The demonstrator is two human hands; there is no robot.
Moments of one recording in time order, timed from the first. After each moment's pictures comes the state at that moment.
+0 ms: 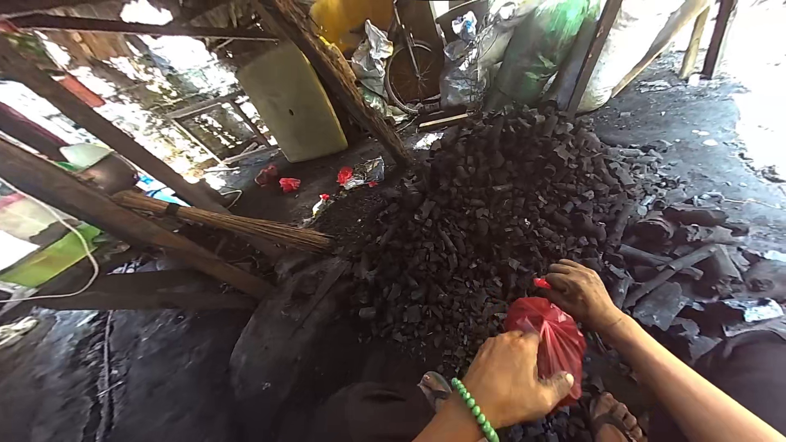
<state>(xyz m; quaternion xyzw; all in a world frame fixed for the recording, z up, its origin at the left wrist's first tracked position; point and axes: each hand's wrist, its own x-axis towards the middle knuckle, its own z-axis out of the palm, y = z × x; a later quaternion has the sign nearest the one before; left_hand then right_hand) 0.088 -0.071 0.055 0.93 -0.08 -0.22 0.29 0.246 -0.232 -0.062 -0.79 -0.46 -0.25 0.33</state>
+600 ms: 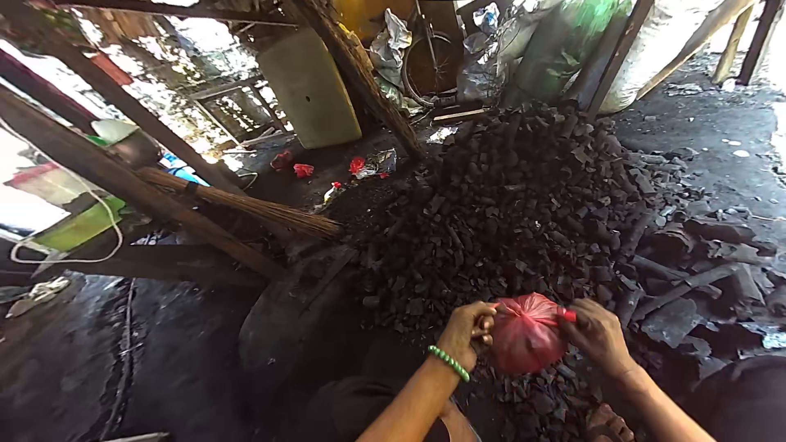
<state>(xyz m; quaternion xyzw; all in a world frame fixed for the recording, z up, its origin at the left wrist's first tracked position) 0.116 -0.037 0.017 0.49 0.36 -0.06 0.79 0.214 -0.252 -0.122 -0.83 -0.34 -0.21 0.38</state>
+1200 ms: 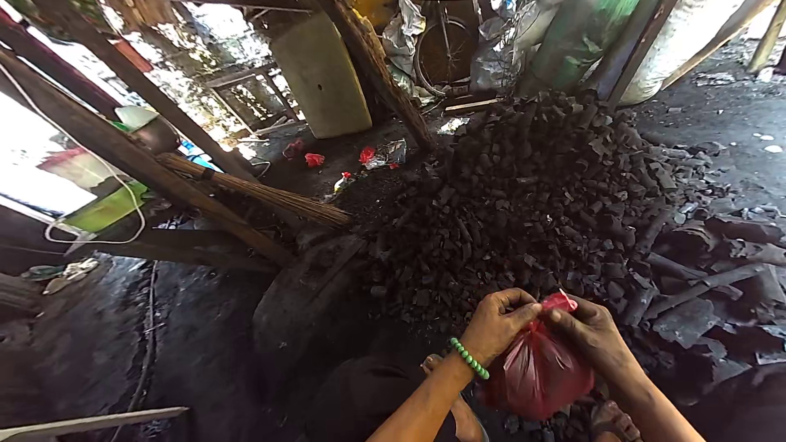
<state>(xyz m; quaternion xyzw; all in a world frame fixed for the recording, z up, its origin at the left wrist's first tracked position) 0.111 -0.050 0.018 0.76 0.06 -0.03 0.65 0.172 -0.218 -0.053 -0.65 -0.24 0.09 0.72</state>
